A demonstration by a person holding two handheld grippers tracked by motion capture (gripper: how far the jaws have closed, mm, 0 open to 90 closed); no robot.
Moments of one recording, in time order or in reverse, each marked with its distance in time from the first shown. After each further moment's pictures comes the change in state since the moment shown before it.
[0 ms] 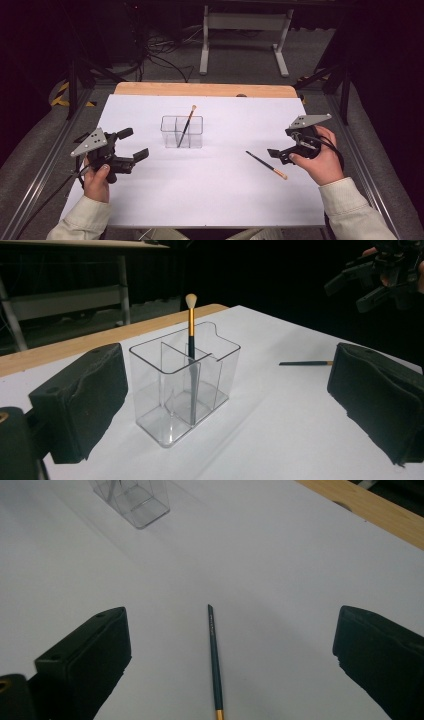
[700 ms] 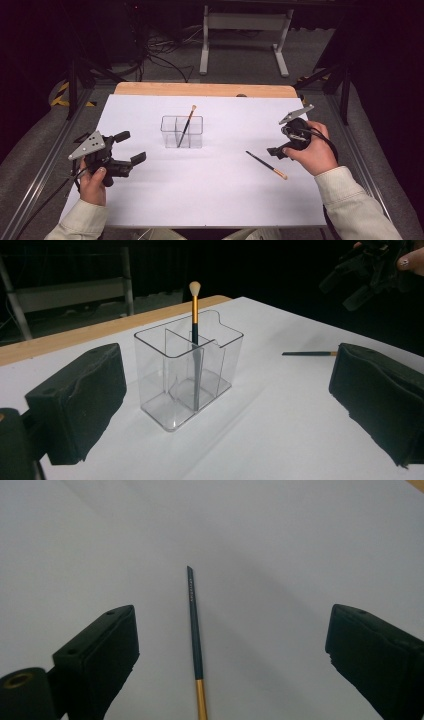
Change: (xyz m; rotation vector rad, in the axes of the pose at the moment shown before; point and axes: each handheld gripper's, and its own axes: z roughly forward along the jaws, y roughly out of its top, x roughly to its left) left arm -0.001 -0.005 -0.010 0.027 0.005 -0.004; right arm -0.009 0.016 0.020 0.236 -0.041 -0.005
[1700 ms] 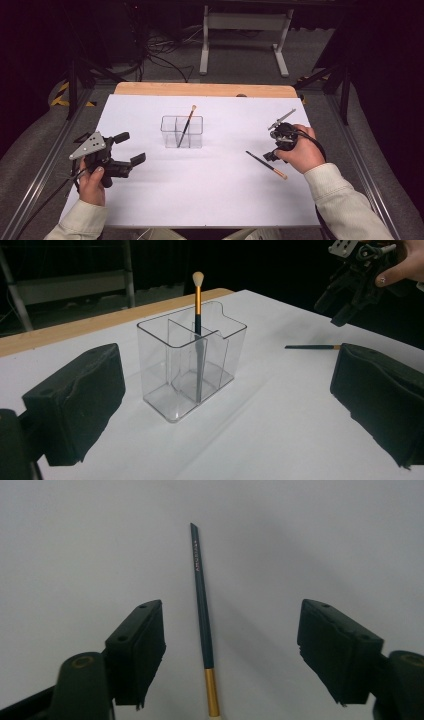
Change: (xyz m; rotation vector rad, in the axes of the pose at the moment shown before) left arm 0.002 -0.002 0.002 0.017 0.006 -0.004; right arm 0.002 0.000 0.040 0.188 0.041 0.027
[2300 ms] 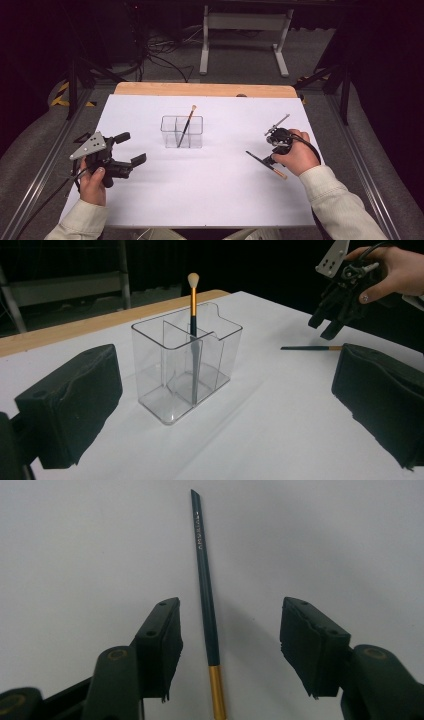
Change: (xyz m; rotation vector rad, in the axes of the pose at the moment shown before) left arm 0.000 0.000 0.001 -0.009 -0.017 0.002; right arm 0.001 -0.004 0.023 0.074 0.007 0.007
